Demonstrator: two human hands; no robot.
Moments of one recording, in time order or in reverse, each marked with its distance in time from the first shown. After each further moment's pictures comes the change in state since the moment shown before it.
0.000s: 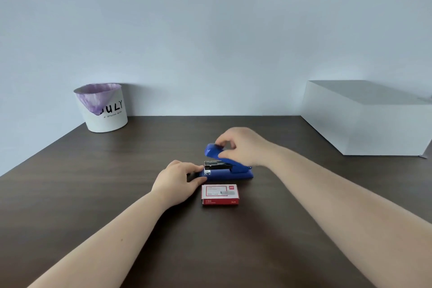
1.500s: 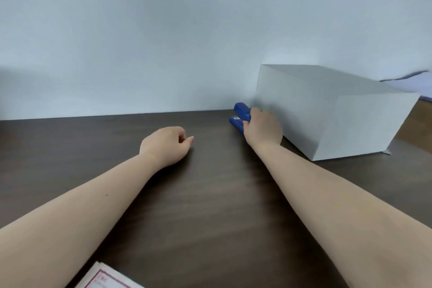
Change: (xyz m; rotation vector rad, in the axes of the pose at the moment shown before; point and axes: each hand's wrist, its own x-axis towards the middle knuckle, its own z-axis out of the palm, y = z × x) left_hand 0.210 0.086 0.097 0.047 -0.039 0.104; right_hand 0.041 0.245 0.007 -0.316 0.522 0.753
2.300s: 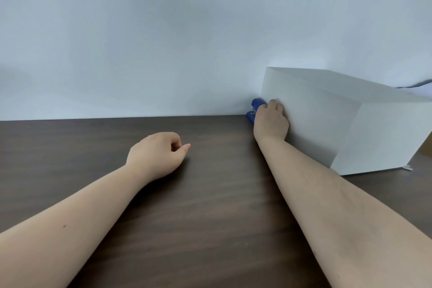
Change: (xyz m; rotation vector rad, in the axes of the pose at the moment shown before) left_hand 0.011 -0.008 0.009 -0.059 0.061 0.029; right_hand 0.063 0.016 0.035 -0.250 0.046 0.051
